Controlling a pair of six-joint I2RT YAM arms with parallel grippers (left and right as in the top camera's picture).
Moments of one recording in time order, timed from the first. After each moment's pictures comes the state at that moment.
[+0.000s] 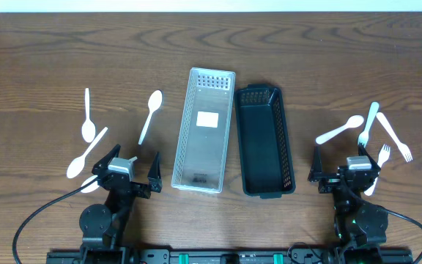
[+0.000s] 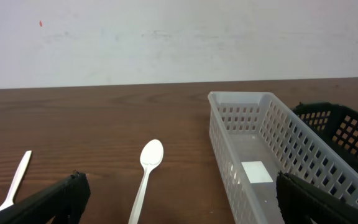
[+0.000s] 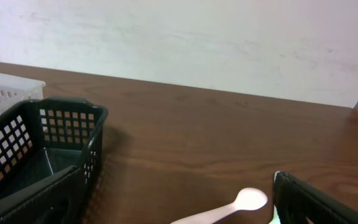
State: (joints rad) left arm -0.05 0.01 0.02 -0.10 0.20 -0.05; right arm 0.09 0.01 0.01 -0.06 0.06 -0.06
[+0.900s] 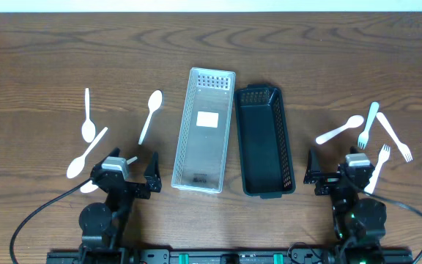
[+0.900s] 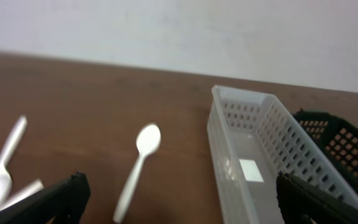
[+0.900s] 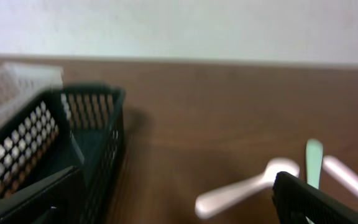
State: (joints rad) left arm -0.05 0.02 0.06 -0.19 0.17 -0.19; right arm 0.09 0.10 0.05 -0.15 0.01 0.07
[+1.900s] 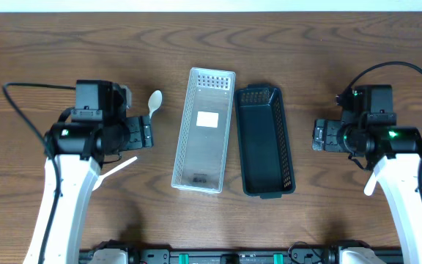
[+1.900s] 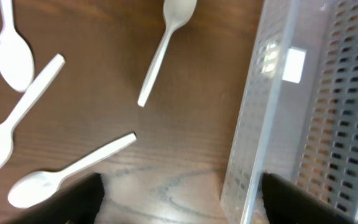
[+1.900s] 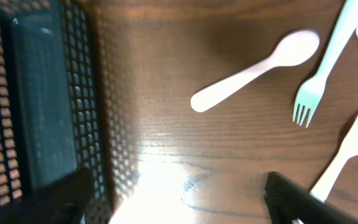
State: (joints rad) left arm -0.05 1.27 1.12 -1.03 0.12 -0.17; right arm 0.02 1.27 1.03 -0.93 -0.03 0.12
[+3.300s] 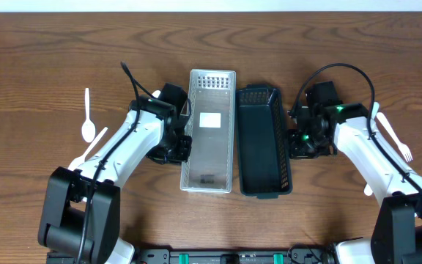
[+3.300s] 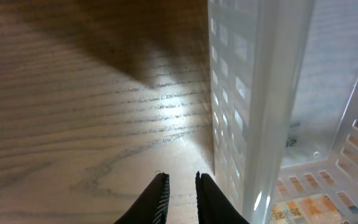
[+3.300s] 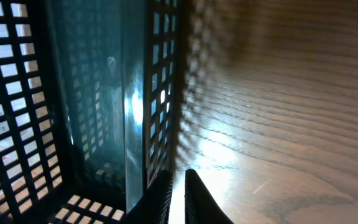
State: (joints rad) left arm -0.36 1.70 1.12 -1.05 0.16 -0.16; right arm 0.19 1.59 1.03 -0.92 -0.26 0.12
